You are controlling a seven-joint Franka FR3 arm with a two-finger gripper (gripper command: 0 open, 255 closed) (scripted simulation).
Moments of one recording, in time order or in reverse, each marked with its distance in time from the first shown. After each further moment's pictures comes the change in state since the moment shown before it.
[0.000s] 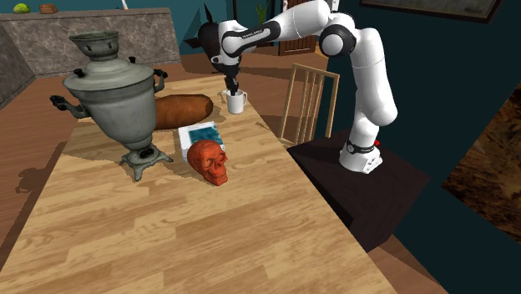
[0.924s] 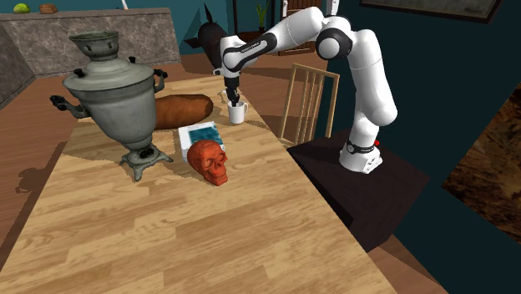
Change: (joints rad) arm -0.001 0.045 0.012 -0.091 0.026 0.131 -0.025
